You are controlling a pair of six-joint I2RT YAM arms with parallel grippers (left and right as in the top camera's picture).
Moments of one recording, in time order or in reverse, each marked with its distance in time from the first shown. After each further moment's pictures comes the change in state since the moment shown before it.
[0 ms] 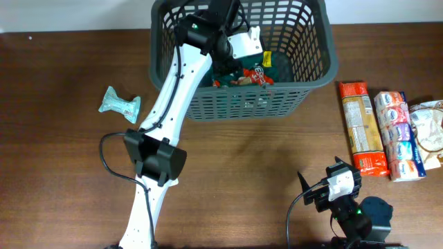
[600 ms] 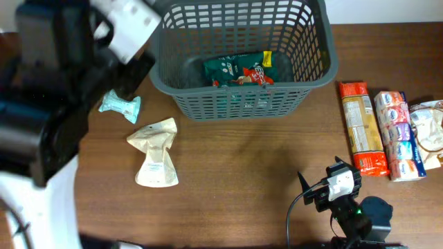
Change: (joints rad) left arm 0.185 -0.814 -0.205 -0.089 -0.187 -0.311; right arm 0.000 0.000 0.000 0.000 0.000 0.000
